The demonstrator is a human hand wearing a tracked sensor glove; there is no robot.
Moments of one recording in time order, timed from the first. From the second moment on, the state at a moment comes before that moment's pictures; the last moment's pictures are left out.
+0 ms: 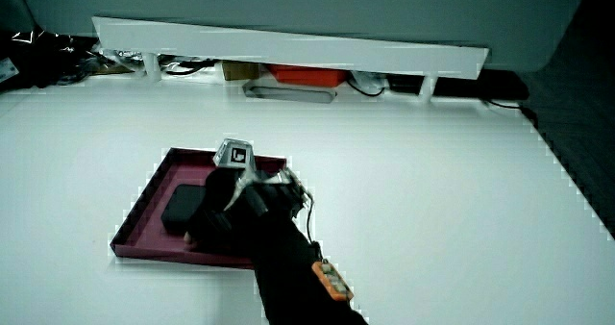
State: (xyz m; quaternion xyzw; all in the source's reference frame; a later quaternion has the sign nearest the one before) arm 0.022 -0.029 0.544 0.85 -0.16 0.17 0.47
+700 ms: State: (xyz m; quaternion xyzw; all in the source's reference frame) arm 0.016 -0.029 0.531 0.88 -0.18 0.17 0.40
